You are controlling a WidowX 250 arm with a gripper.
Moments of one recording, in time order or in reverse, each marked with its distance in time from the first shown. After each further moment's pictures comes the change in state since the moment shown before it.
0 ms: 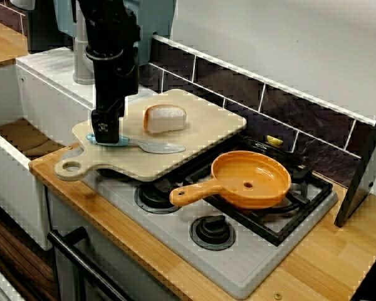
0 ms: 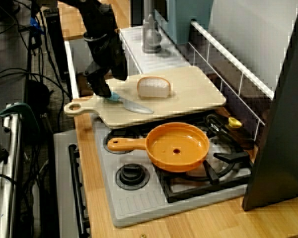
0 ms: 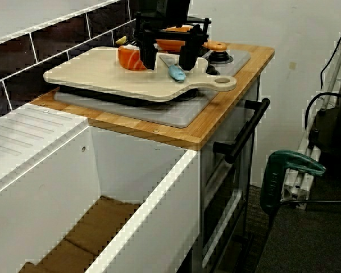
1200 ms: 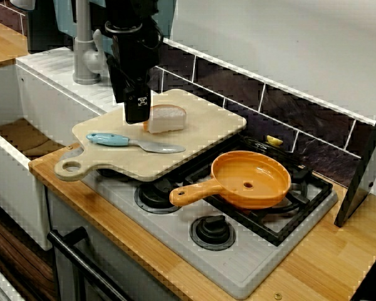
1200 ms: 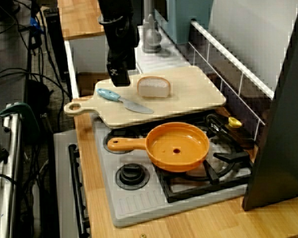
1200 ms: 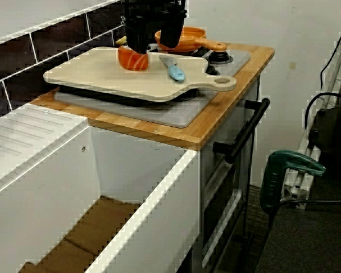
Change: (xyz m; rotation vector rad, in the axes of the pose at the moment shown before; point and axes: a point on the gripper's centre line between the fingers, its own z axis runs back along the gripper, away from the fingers) arm 0.025 0.015 0.014 -0.063 -0.023 0.404
